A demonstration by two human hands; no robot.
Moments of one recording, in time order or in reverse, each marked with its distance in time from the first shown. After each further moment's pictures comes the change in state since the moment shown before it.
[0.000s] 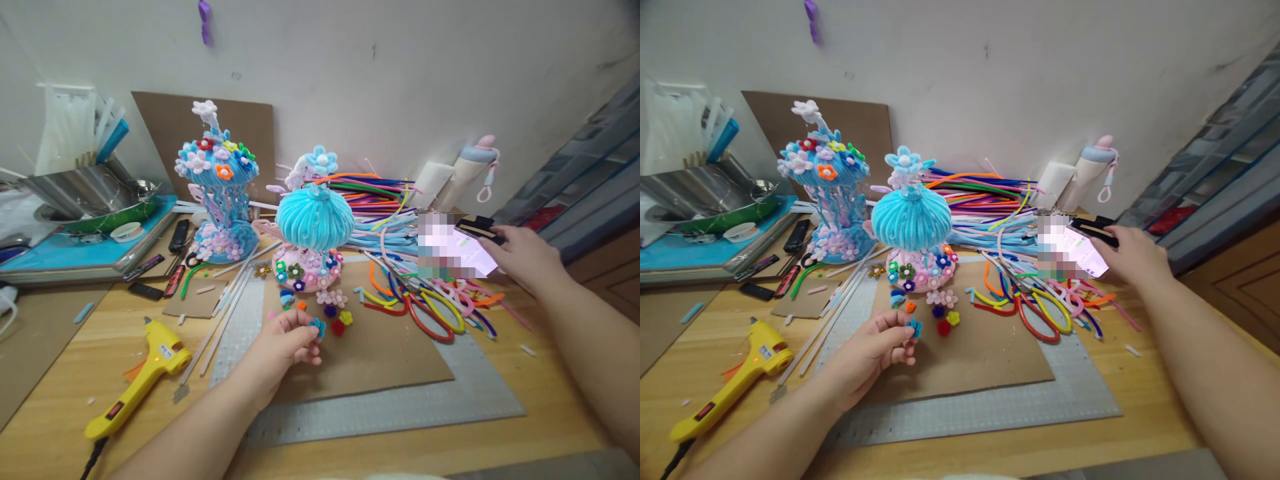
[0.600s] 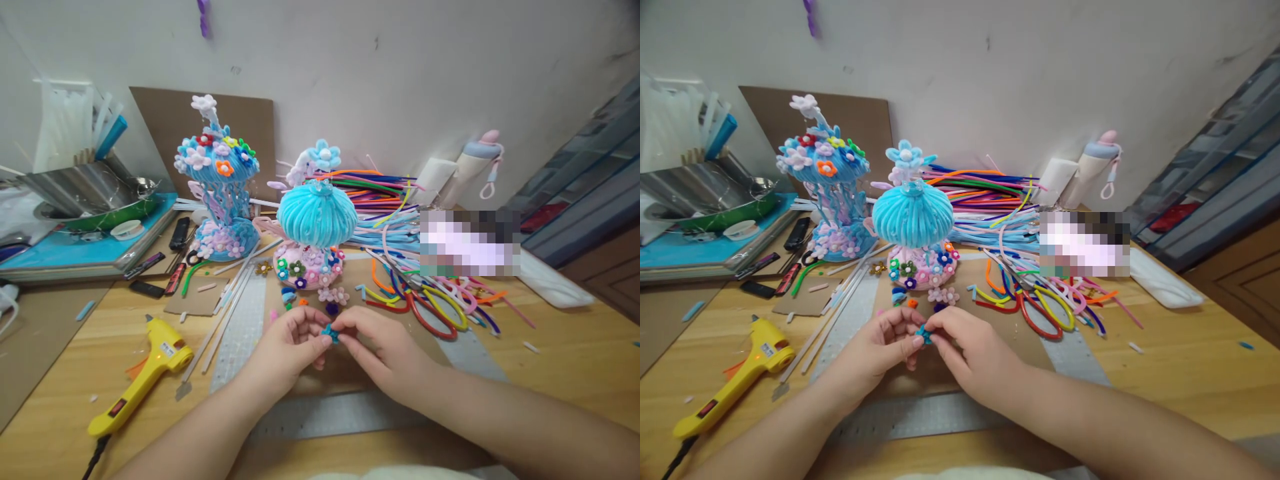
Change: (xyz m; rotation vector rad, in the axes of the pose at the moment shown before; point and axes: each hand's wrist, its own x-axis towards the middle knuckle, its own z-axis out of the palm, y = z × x) left_hand -0.002 0.000 0.004 0.193 -0.126 0.143; right_hand -0.164 -0.224 -0.073 1.081 -0.490 -0.638
